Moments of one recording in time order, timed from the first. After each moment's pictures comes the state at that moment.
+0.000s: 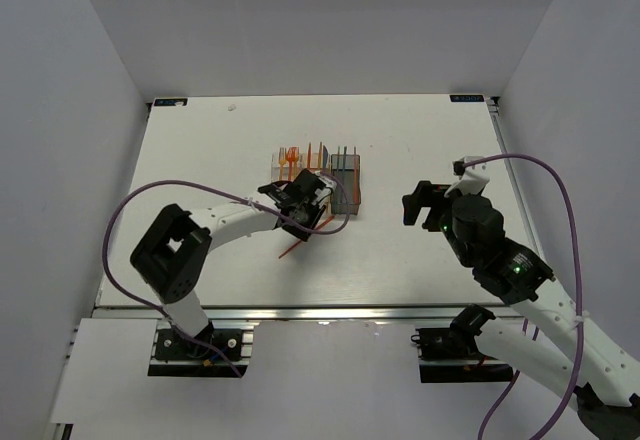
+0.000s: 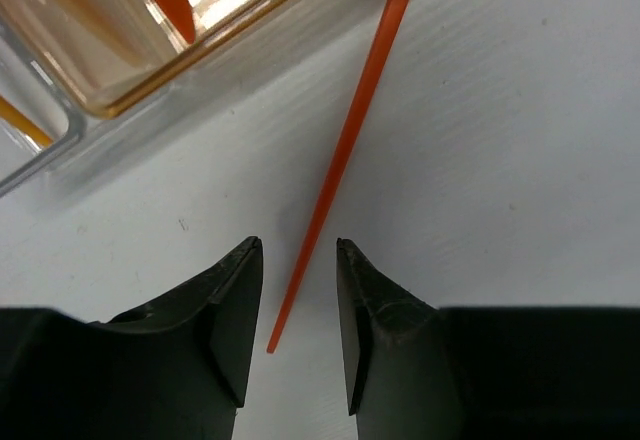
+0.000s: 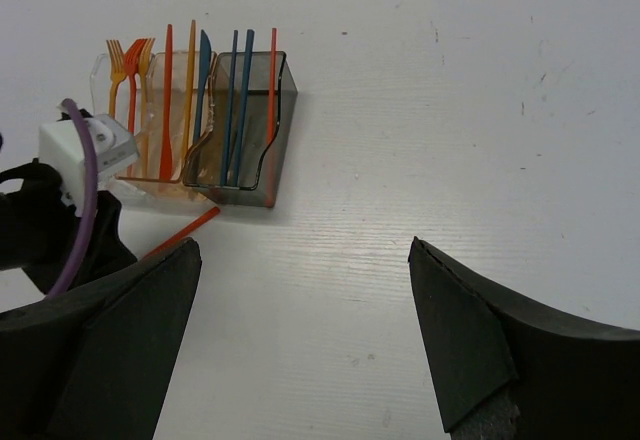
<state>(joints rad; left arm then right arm) -0.75 1.69 1.08 -0.49 -0.12 -0.13 0.74 0.66 0.82 -0.50 0.47 0.38</state>
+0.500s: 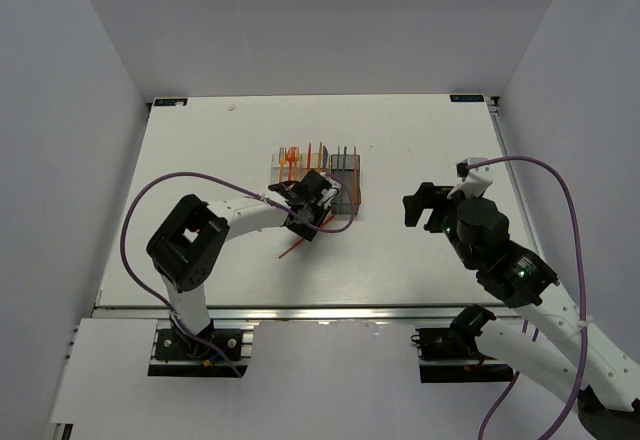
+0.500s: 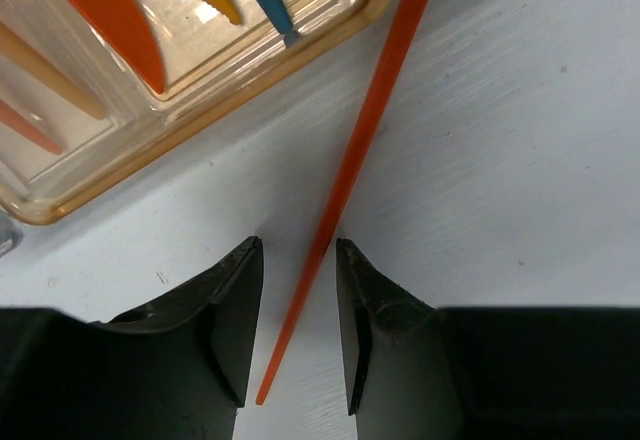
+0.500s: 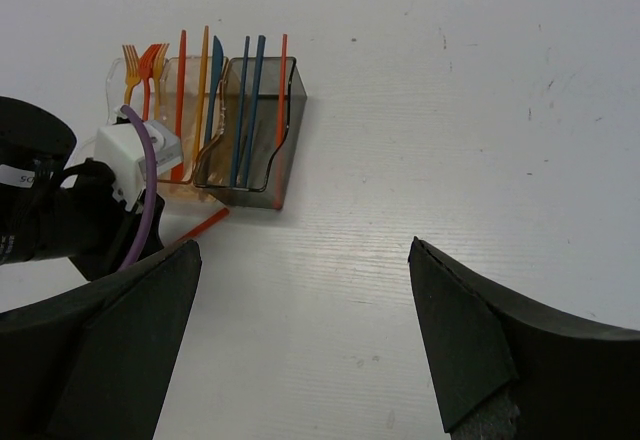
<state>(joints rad) -0.76 1.81 1.13 -0.46 -0.12 -0.13 0.74 0.64 0.82 -0.50 0.46 0.38</state>
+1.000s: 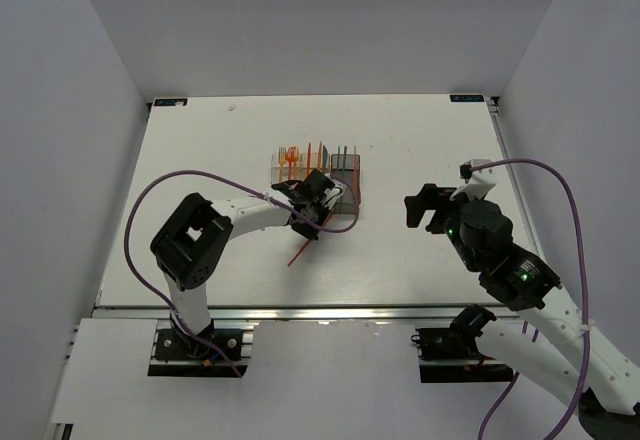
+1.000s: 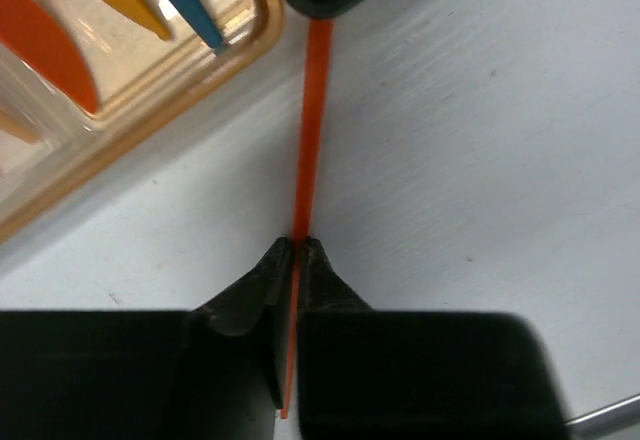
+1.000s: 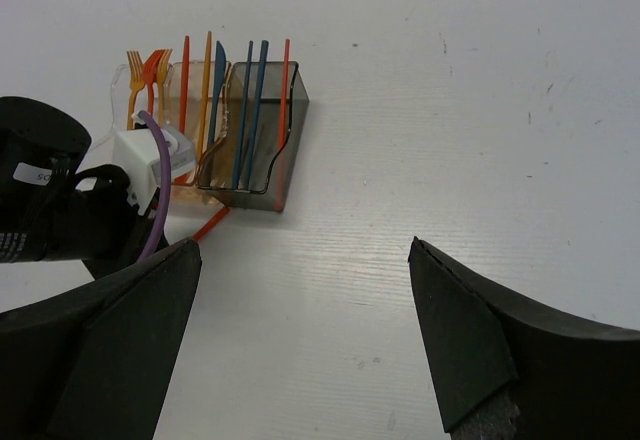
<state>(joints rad) -0.76 1.84 1.15 -0.45 -0.02 -0.15 0.74 0.61 0.81 -0.49 0.46 0.38</state>
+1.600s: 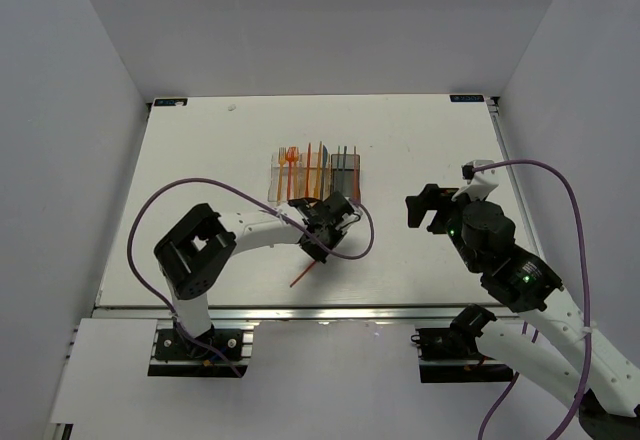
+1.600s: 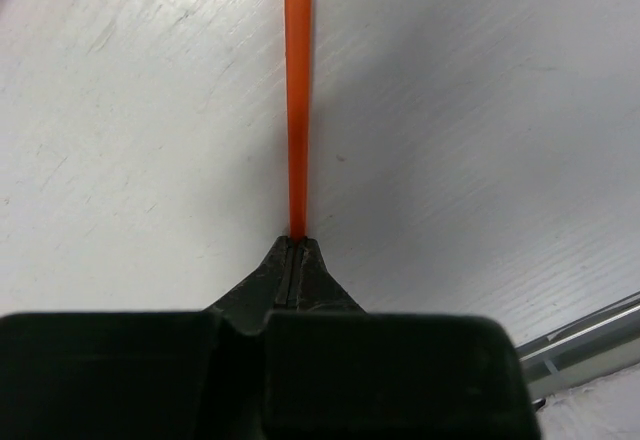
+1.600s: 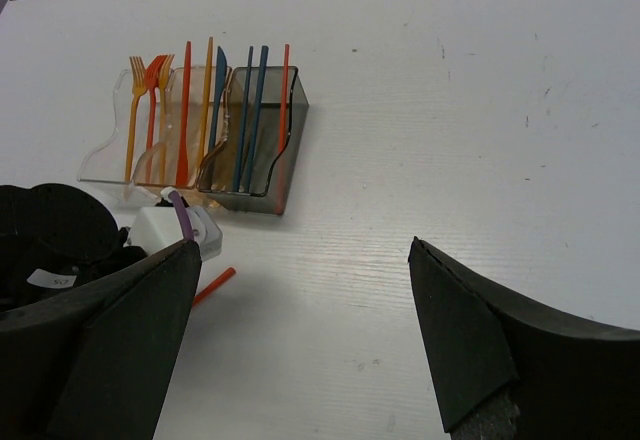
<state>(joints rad) -0.93 1.81 1.14 -0.56 -0.07 -0.16 0.74 0.60 0.81 -0.49 0.46 0.37</state>
